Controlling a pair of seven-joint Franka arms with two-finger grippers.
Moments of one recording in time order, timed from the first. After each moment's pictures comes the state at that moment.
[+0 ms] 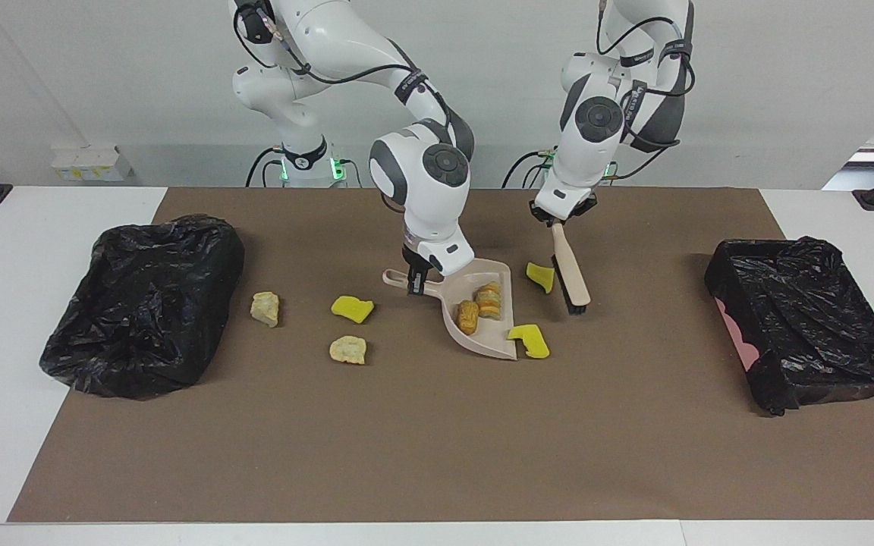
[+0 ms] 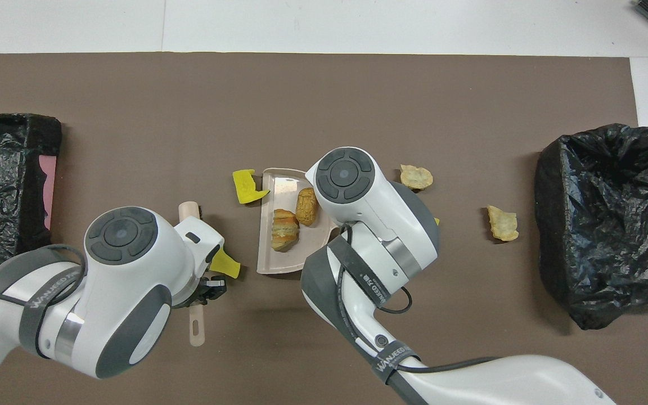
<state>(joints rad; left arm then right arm) -0.53 -0.15 0.07 -2.25 -0.05 1.83 -0.59 0.51 0.38 0.06 -1.66 -0.15 1.91 -0.83</state>
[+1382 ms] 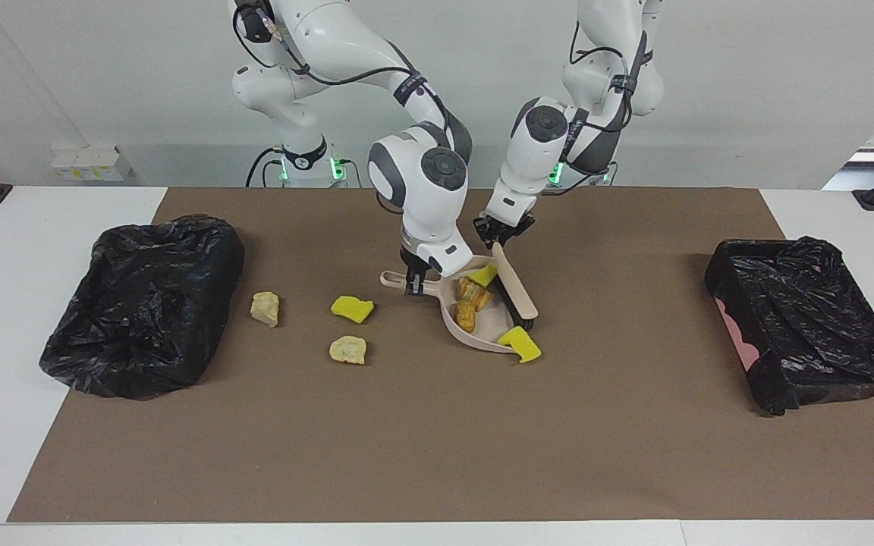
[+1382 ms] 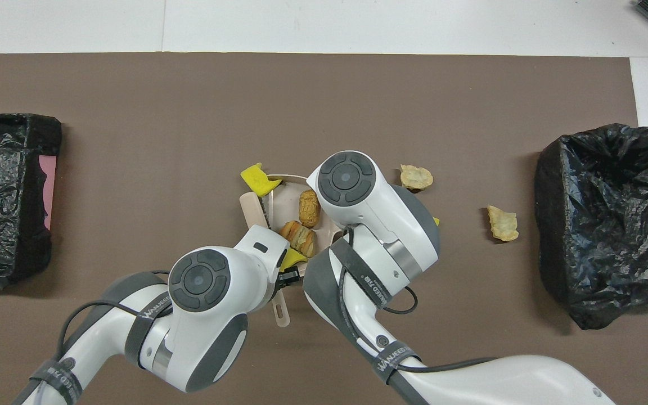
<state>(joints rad) -0.70 -0.02 0.03 -2.25 -0.20 2.26 -0.76 0.51 0.38 0.06 -1.69 -0.15 1.92 -0.88</state>
